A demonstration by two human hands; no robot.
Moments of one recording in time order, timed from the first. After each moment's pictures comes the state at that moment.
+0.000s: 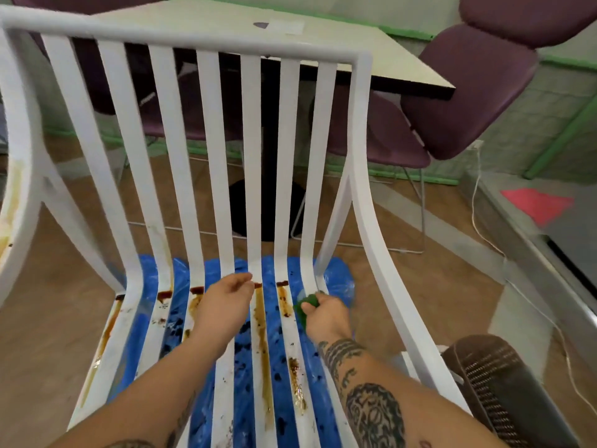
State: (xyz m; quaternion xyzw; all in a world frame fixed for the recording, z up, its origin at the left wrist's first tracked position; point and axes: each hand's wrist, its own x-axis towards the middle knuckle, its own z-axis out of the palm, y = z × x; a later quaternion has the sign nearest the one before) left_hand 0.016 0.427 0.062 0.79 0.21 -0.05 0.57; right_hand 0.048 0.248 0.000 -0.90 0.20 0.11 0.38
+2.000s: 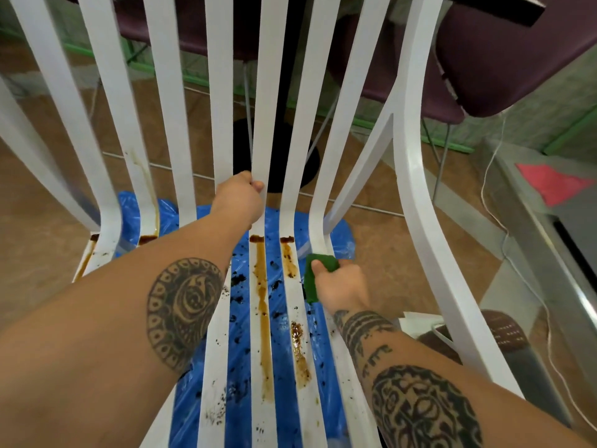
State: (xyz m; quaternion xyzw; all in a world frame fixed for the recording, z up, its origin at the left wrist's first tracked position) left_hand 0.148 0.432 0.028 0.86 0.21 -0.07 0.46; right_hand 0.051 0.244 -0.012 -0.88 0.29 0.11 0.35
